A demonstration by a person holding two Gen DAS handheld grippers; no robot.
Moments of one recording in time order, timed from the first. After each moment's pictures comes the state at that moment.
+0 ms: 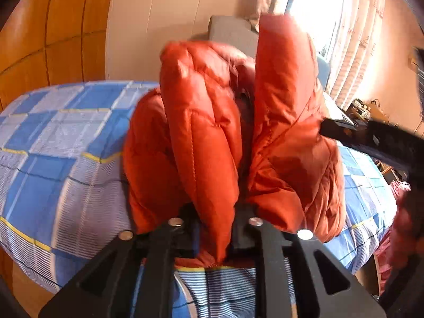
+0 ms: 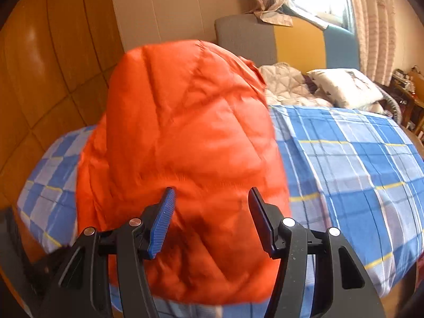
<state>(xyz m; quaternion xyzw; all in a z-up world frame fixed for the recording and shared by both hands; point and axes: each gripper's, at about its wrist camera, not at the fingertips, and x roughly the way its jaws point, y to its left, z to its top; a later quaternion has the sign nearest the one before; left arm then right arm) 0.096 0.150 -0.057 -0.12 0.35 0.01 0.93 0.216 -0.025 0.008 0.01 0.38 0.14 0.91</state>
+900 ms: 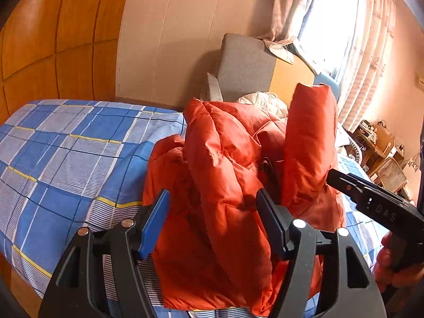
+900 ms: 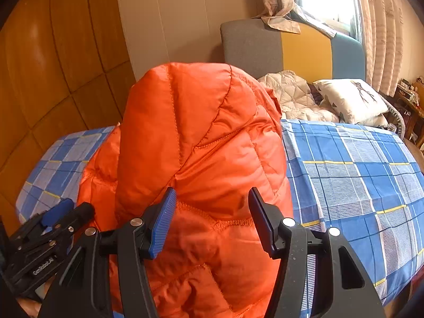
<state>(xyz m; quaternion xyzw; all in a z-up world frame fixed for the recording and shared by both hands) 0.136 0.183 -0.014 -0.15 0.32 0.04 0.93 0.242 -0.018 0.021 0.00 0.37 0.14 0.92</state>
